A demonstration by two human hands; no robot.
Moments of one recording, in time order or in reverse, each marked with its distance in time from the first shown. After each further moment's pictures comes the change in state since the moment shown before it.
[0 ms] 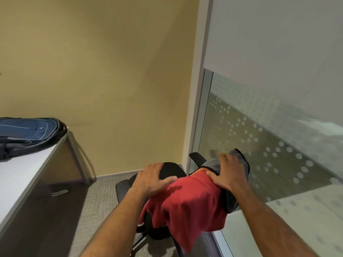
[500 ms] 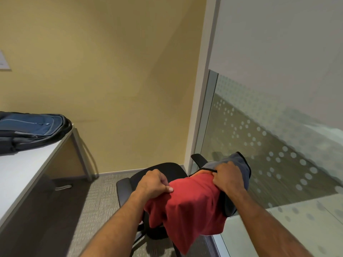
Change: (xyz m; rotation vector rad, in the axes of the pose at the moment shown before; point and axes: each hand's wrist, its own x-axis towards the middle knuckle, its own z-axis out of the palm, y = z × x) left_hand 0.000 0.009 0.012 -0.266 -0.118 -0.113; right_hand 0.004 -0.014 -0.008 -0.013 -0.103 0.041
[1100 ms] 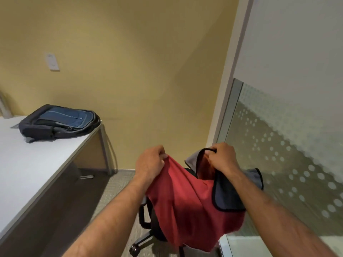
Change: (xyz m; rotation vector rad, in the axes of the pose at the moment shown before) left_hand -0.019 0.024 -0.059 0.061 0.632 -0.006; right_hand 0.033 -0.059 -0.063 0.472 0.088 -0.167
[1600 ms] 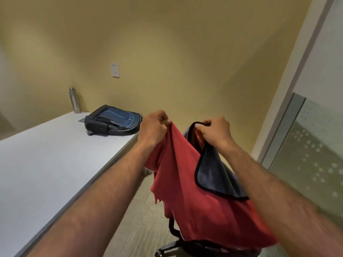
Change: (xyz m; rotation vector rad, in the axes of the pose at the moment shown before) left_hand 0.041 -0.040 -0.165 -0.131 0.401 -0.117; right_hand 0.037 -0.198 0.024 0.356 -0.035 -0.300
